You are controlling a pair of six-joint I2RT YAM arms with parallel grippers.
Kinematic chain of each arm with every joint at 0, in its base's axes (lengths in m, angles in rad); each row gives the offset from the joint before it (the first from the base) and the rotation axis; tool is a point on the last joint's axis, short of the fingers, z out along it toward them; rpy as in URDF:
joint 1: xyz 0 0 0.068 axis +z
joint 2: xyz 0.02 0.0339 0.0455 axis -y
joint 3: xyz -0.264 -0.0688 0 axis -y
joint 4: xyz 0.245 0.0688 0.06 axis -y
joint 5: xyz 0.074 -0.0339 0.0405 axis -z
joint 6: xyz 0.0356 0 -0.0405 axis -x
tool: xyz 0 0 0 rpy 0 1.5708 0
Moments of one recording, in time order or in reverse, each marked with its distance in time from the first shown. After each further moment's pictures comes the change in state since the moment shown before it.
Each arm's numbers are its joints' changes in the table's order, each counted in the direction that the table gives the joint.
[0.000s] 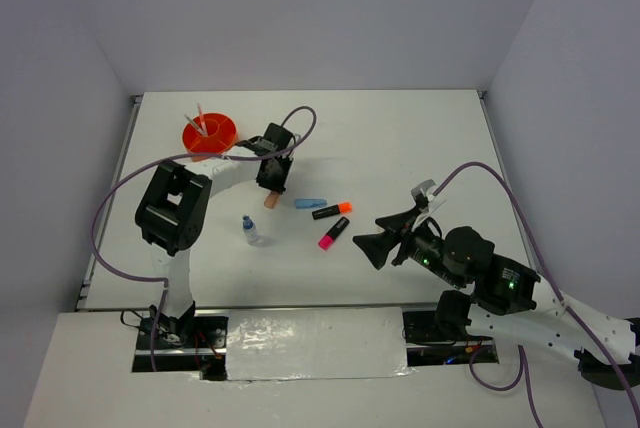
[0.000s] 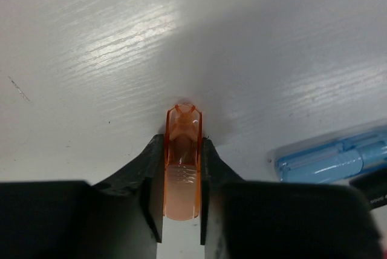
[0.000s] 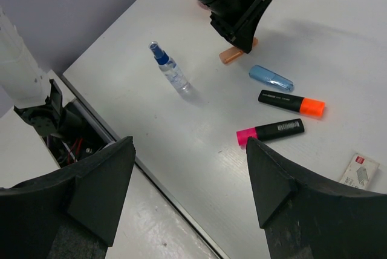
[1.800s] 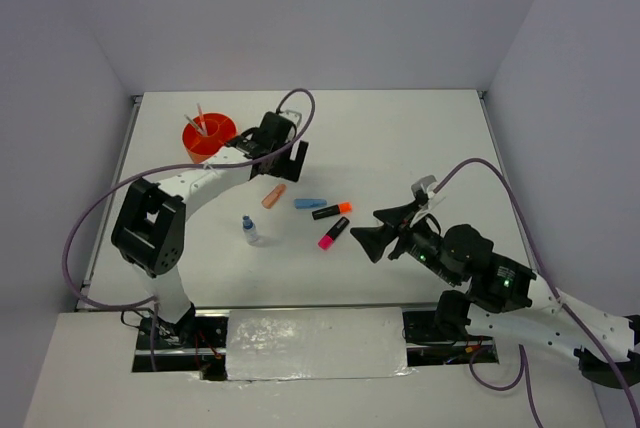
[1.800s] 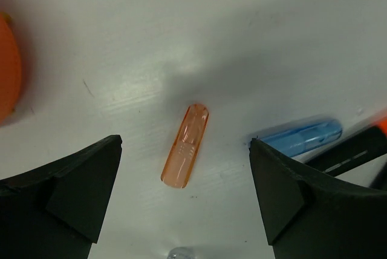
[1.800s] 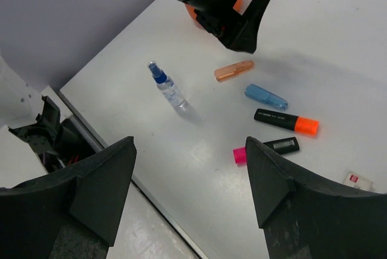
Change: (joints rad) left arm -0.059 0.211 0.019 0.040 -0.130 0.019; right arm 0.000 -0.035 0.000 0.097 0.037 0.043
